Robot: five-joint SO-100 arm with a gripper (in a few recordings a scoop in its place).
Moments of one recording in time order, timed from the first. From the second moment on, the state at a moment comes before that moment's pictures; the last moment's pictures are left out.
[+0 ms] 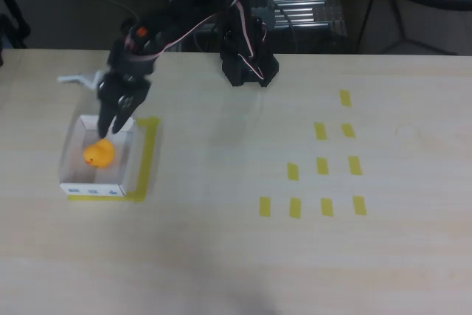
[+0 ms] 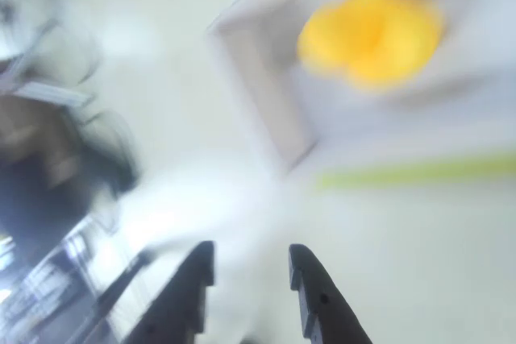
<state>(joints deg) 39.7 96.4 85.1 58.2 -10.2</state>
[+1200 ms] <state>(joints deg) -4.0 188.3 174.3 54.8 13.5</state>
